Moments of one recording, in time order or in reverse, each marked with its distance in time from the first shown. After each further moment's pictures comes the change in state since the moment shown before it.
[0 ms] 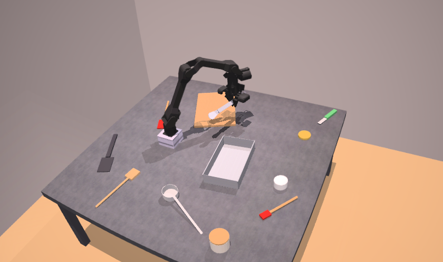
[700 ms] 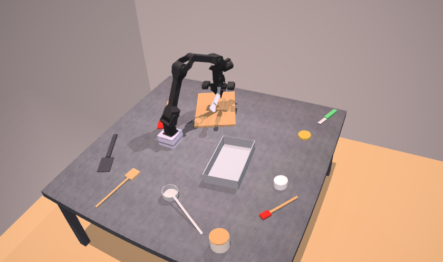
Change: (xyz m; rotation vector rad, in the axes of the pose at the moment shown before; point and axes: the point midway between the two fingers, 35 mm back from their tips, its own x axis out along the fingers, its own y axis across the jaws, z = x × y) arm 0.000 0.132 0.027 -0.519 -0.005 0.011
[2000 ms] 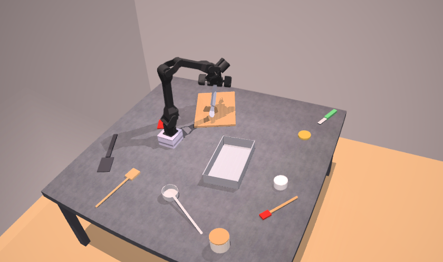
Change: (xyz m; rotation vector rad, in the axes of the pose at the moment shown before) arm -0.054 0.020 0.019 -0.024 -0.748 0.115
